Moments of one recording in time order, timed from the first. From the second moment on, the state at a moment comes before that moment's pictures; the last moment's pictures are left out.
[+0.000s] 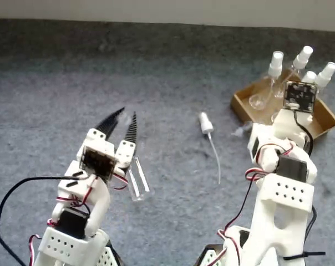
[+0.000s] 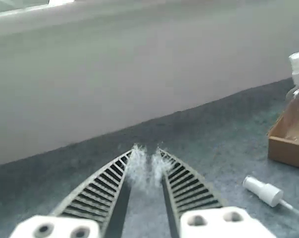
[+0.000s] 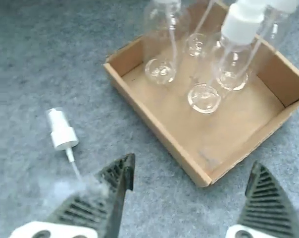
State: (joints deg) left arm 12.1 -92.1 83.4 21.8 -5.0; right arm 10.2 -47.6 43.7 55.2 7.0
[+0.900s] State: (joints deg) left arm -13.9 -92.3 81.5 62.9 -4.1; right arm -24.7 -26.4 12.0 89.9 8.0
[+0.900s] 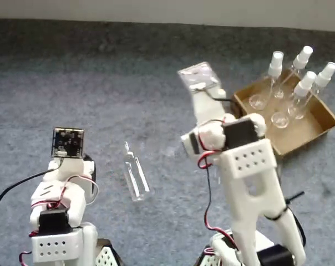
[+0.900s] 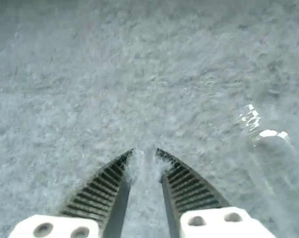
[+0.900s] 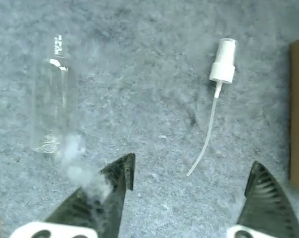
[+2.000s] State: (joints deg) left arm -24.6 -92.3 89.0 52.7 1.4; right arm -43.7 14.3 -26.9 99.6 3.8
